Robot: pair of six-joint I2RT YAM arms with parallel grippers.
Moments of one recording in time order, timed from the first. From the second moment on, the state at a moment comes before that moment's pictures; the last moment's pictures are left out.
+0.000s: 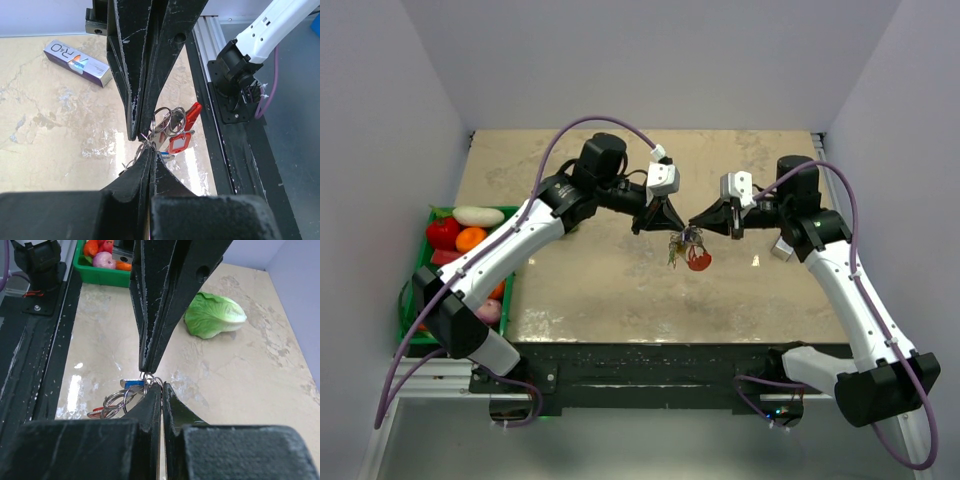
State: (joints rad) left arm -0.71 1.54 1.54 -0.48 0.92 0.34; right arm 0.24 1.14 1.17 -0.55 -1.15 -0.72
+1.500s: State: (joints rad) left arm -0.73 1.52 1.56 -0.48 0.75 0.35; right arm 0.25 1.14 1.17 -0.61 -1.14 -0.77
